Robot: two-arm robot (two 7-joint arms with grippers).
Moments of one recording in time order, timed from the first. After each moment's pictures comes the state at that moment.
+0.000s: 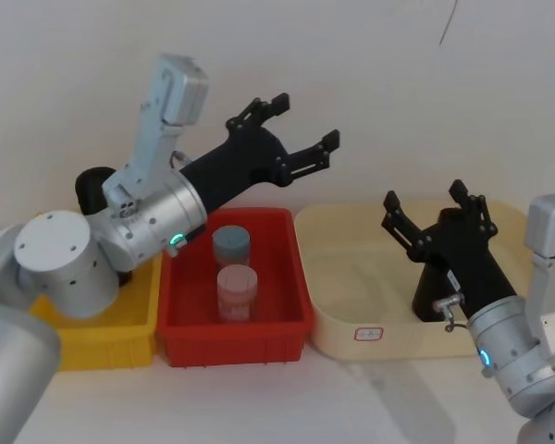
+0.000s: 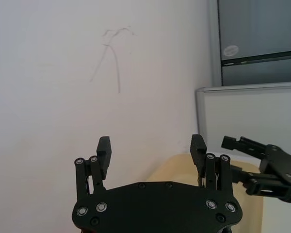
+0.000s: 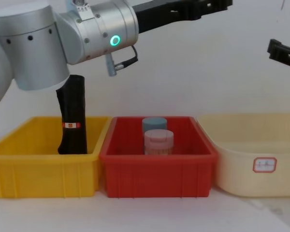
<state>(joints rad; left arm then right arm) -0.73 0.13 0.52 -1.22 -0.45 -0.11 -0.59 0.12 0.13 -0.07 -1.68 0.18 -0.10 0.19</state>
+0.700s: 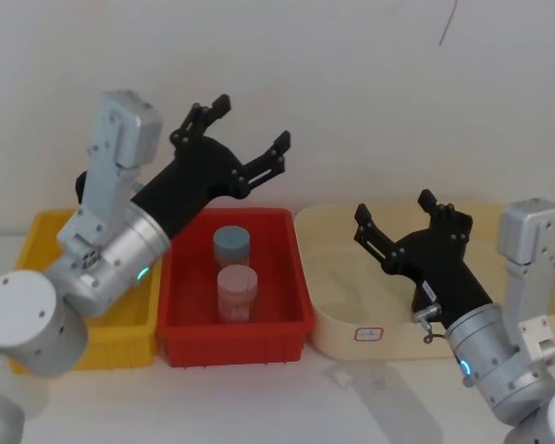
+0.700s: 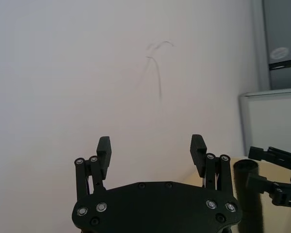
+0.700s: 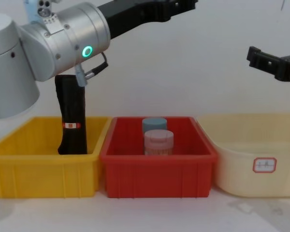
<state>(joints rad) -0.54 0.20 0.46 -1.44 -0.34 -0.18 -0.38 0.11 0.14 -0.12 -1.68 0.20 -0.08 0.22</state>
